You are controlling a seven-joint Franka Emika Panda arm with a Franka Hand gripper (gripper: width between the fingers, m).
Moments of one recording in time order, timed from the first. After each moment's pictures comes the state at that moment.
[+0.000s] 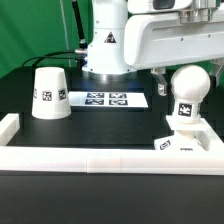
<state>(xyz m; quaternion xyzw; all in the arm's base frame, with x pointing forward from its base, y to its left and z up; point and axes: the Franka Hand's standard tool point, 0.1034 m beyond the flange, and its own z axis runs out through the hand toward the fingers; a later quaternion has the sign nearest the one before) 0.606 0.101 0.112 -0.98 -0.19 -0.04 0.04</state>
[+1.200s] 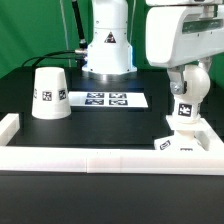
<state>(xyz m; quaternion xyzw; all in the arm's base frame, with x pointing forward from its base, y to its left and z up) 0.614 0.102 0.118 -0.91 -0.42 -0.04 0.00</state>
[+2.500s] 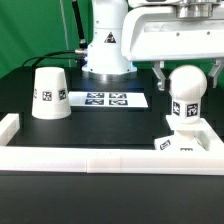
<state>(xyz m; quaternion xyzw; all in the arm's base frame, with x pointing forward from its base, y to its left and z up) 0.613 0.096 0.118 -1.00 0.02 -0.06 0.02</state>
